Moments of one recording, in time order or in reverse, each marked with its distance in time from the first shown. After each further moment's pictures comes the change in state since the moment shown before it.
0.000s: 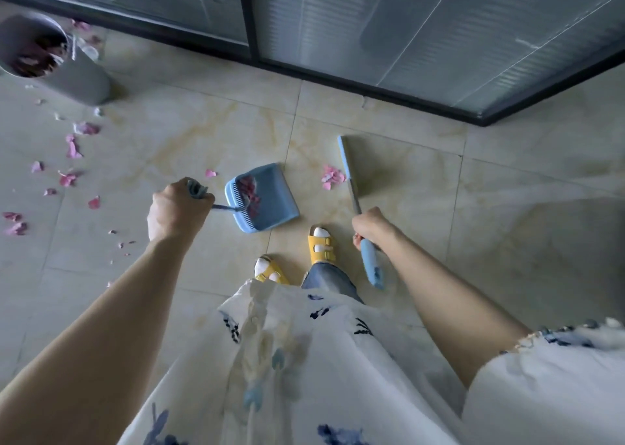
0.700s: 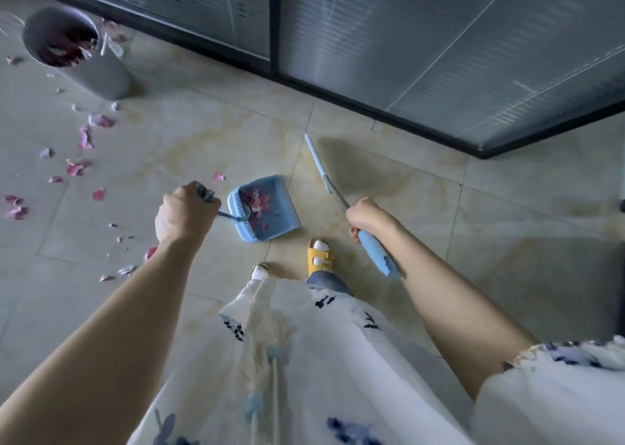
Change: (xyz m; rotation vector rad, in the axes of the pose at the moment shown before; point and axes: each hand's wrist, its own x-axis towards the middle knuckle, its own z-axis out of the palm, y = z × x) left_hand 0.001 -0.018 -0.008 0.012 0.043 -0.058; right_hand -0.035 -0.056 0.010 -0.209 -0.006 -0.124
